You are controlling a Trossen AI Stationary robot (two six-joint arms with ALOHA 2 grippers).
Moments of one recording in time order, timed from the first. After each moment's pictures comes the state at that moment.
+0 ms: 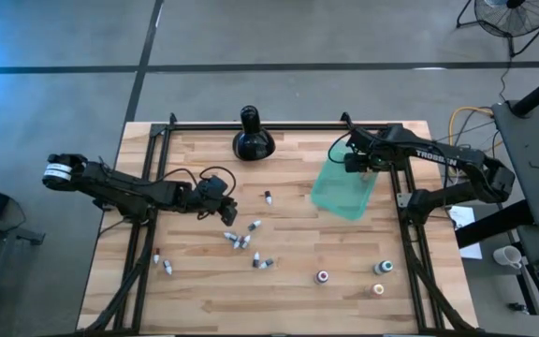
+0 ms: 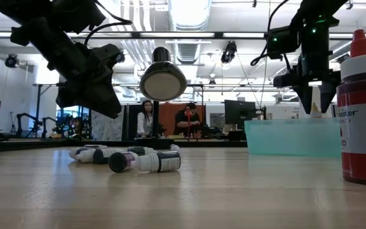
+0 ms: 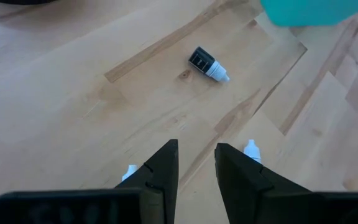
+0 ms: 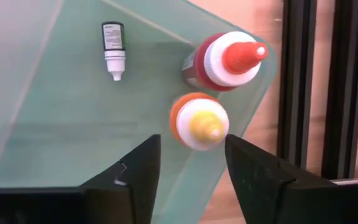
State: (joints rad) left arm -0.07 1.19 0.55 -0.14 -0.33 -0.84; right arm -0.58 1.26 0.89 -1.13 0.23 1.01
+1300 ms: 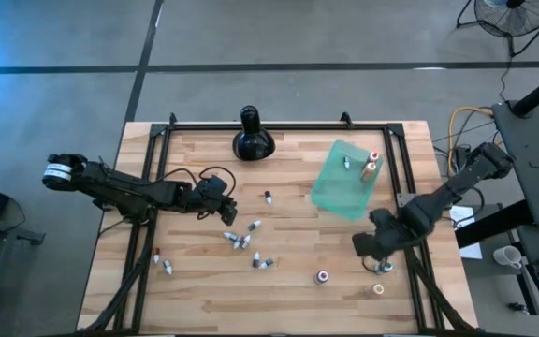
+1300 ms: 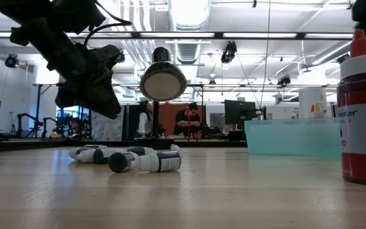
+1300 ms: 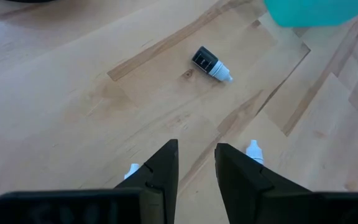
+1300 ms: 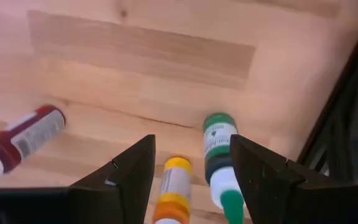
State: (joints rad) left arm -0.07 1.19 0.55 -0.14 -0.34 -0.86; right arm 0.63 1.19 0.90 -1.12 -0.05 2.09
